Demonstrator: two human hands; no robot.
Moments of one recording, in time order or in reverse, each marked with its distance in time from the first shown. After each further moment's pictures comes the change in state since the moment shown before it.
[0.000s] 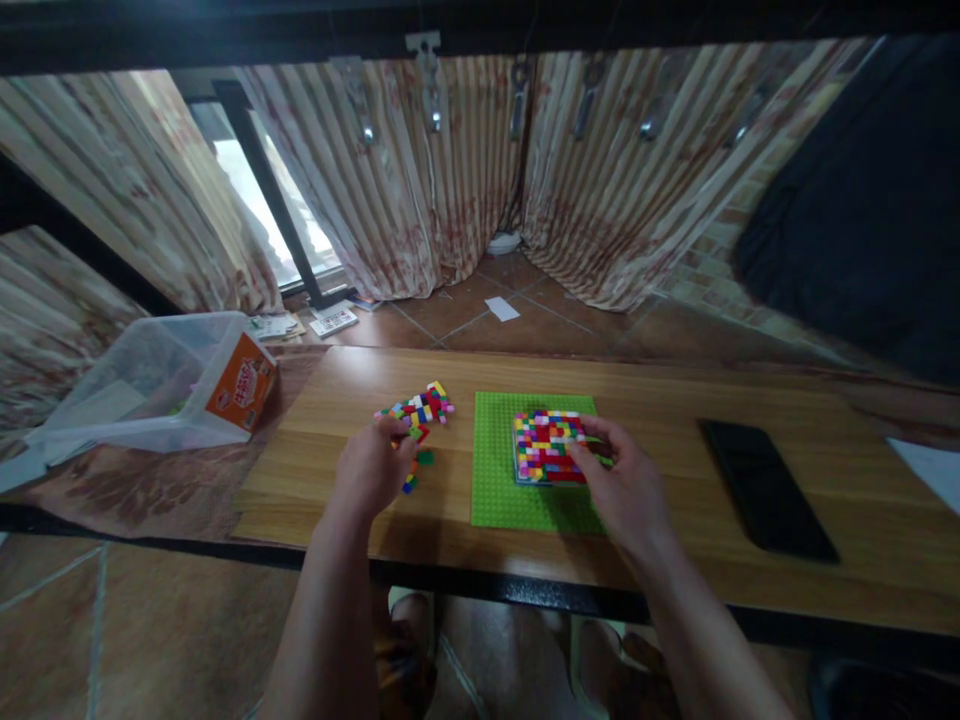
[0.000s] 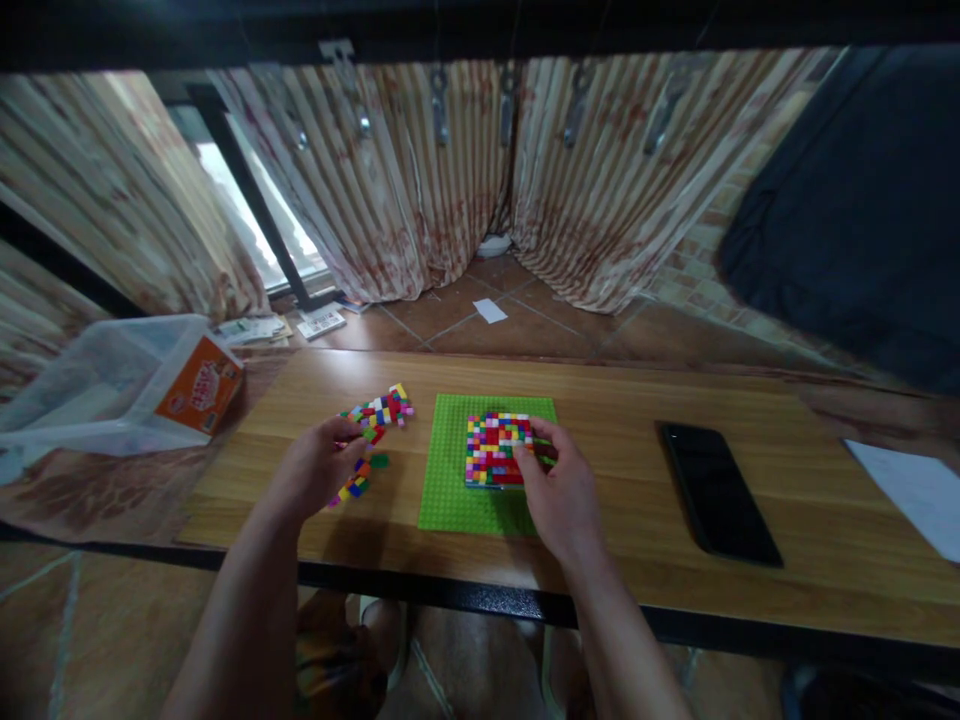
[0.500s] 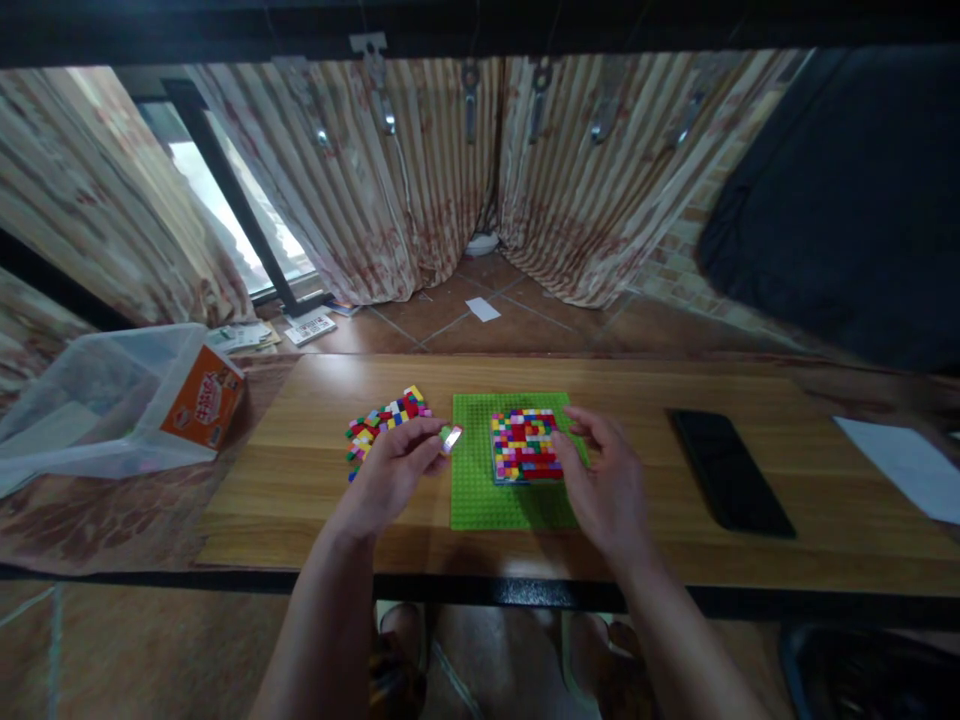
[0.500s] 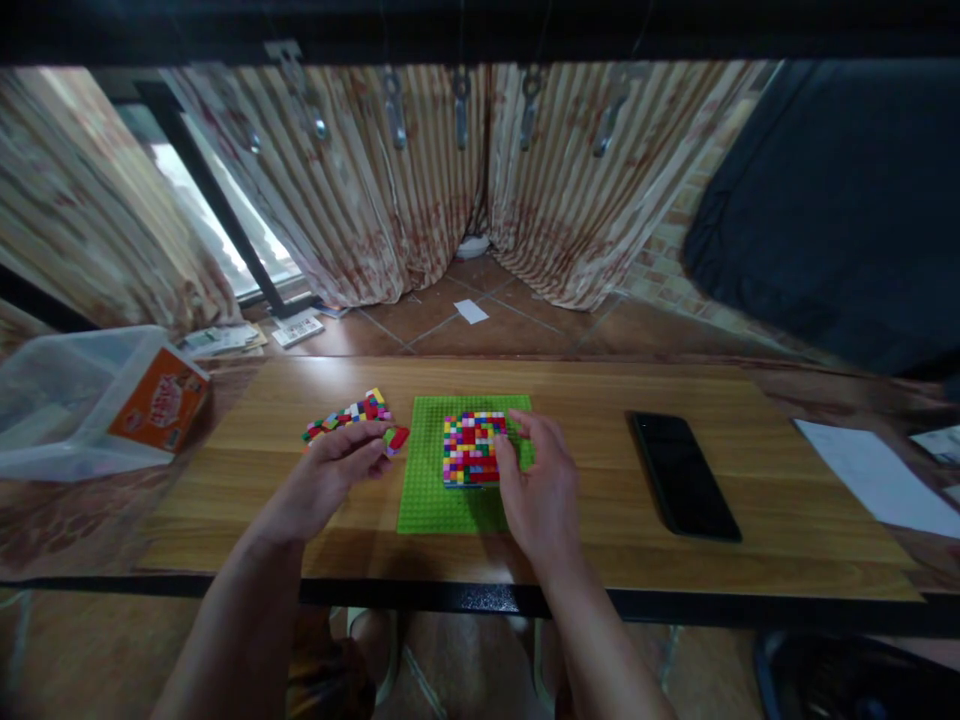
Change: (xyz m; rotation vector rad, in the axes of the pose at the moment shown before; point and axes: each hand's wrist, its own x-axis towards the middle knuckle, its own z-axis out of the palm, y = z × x) left_hand -0.013 0.038 0.019 -0.962 -0.318 0.042; right_hand -0.006 -0.017 -0.005 -0.109 0.130 -0.178
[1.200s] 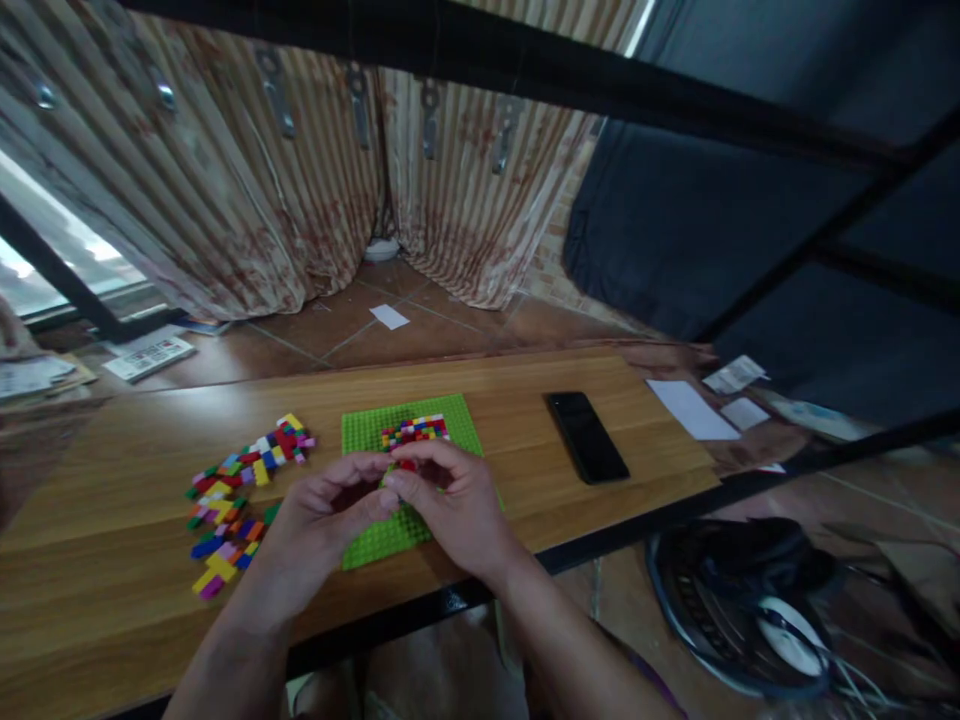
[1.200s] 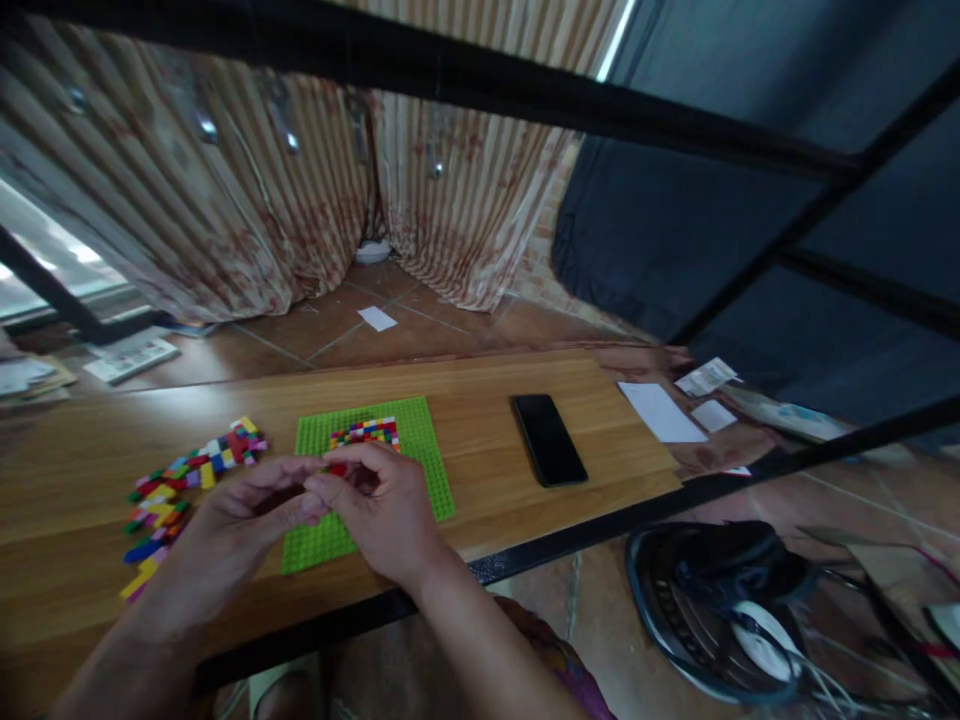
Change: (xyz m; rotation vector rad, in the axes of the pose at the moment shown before) left_hand -0.003 -0.004 0.040 -0.103 -0.309 0.119; right_hand -0.015 -0.033 0.014 0.521 -0.259 0.028
